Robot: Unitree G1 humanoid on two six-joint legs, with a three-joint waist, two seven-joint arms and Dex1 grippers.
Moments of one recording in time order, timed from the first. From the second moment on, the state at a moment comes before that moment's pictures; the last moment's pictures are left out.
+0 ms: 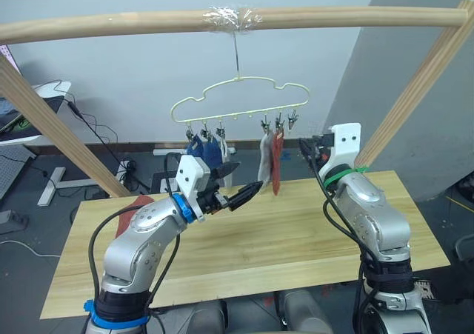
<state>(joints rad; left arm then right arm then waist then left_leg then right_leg) -0.17 0.34 0.01 -0.44 -0.55 0.58 -0.66 -0.39 -0.13 -0.01 -0.27 0.21 0.61 0.08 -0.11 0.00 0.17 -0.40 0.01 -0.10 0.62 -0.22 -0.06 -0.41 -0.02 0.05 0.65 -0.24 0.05</state>
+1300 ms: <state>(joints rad) -0.18 0.33 0.01 -0.47 -0.55 0.53 -0.62 -0.62 -0.02 -0.02 0.17 0.09 0.31 -0.03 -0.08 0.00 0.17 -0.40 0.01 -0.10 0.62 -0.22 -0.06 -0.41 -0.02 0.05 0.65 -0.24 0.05</state>
